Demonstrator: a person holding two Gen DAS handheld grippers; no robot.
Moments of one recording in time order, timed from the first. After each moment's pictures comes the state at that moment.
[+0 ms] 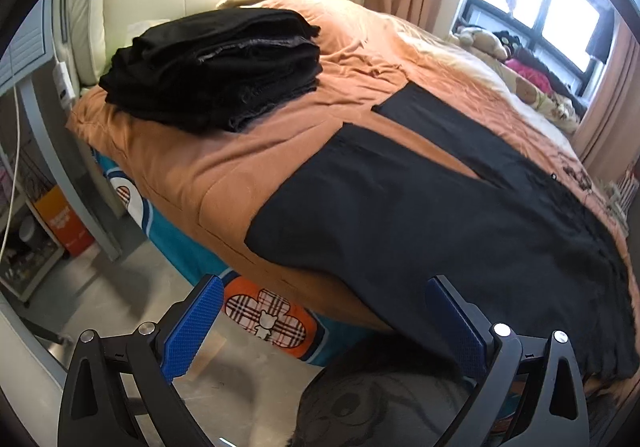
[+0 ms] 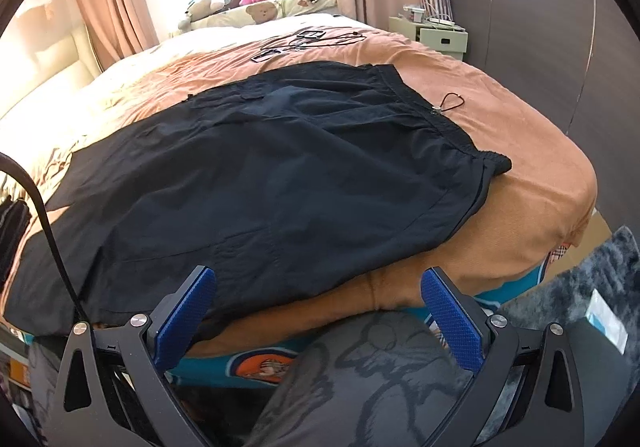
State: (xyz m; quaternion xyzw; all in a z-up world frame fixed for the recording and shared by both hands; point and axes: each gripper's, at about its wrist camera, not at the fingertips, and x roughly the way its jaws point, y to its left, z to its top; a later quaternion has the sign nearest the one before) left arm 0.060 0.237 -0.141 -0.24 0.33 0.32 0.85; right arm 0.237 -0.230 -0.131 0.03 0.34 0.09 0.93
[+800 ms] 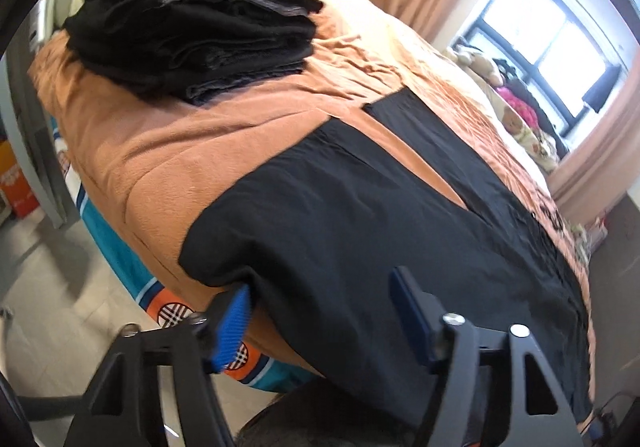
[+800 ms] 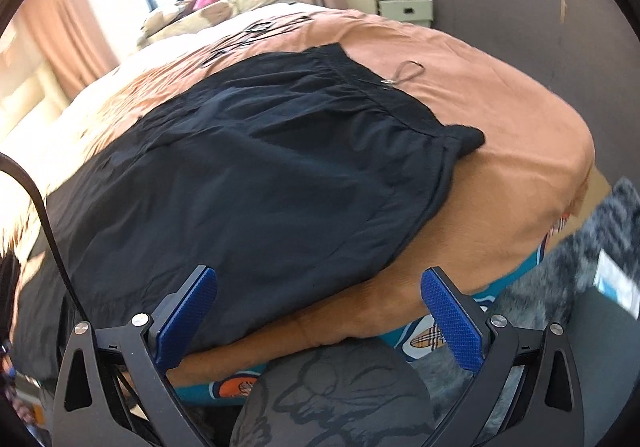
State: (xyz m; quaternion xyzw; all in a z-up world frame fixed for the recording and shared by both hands) left arm 0.090 0.285 -0.170 -0.36 0.29 0.28 0.84; right arm 0.283 -0.286 -0.148 0.13 0.38 0.06 0.92
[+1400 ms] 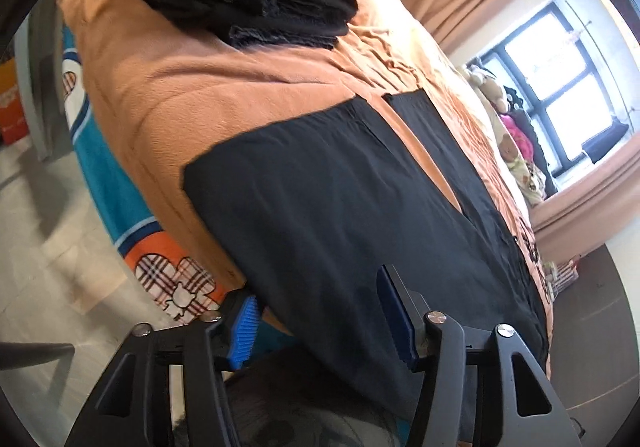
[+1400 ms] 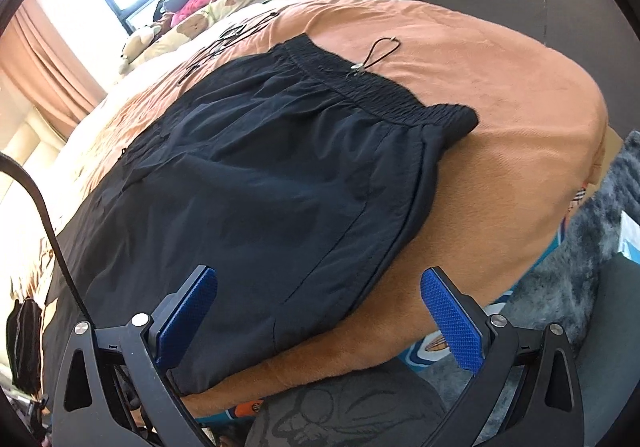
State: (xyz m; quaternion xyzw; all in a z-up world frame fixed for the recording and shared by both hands) left arm 0.070 0.287 -0.195 -0.45 0.27 0.26 0.81; right arm 0.316 -0.316 -0.165 0.20 0.39 0.07 0.90
